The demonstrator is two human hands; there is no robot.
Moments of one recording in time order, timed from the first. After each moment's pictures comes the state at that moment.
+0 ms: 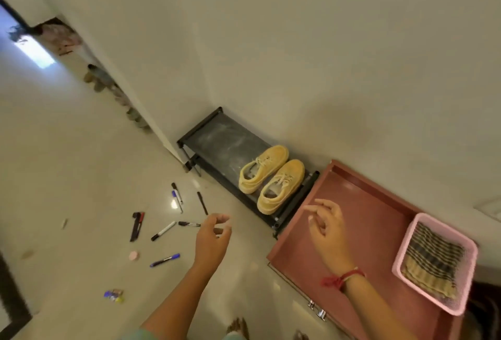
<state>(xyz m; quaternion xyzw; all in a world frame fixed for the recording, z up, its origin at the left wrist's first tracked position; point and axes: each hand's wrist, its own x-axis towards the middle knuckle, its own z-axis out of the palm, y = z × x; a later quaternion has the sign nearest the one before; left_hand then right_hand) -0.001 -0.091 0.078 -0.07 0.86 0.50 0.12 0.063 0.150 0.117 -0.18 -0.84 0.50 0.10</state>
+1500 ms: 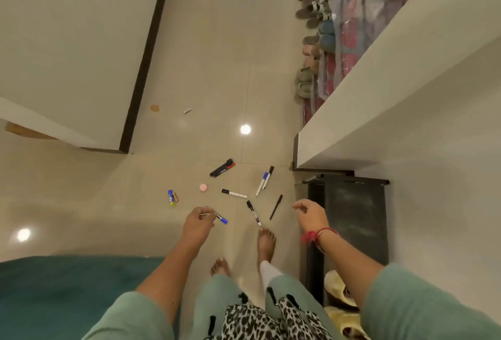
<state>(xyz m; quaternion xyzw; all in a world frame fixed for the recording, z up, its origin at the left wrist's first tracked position) -0.125 -0.384 0.072 -0.60 0.53 0.59 0.07 -0.318 -0.184 0.087 0.04 -0.88 0.26 -0.39</state>
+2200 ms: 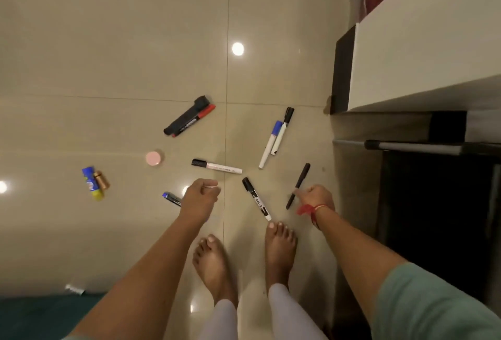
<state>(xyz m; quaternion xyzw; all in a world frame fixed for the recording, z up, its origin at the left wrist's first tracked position) -0.207 -0.397 -0.379 -0.60 0.53 0.57 0.18 -0.355 -0.169 -0.454 -0.18 -0.85 0.13 -0.47</state>
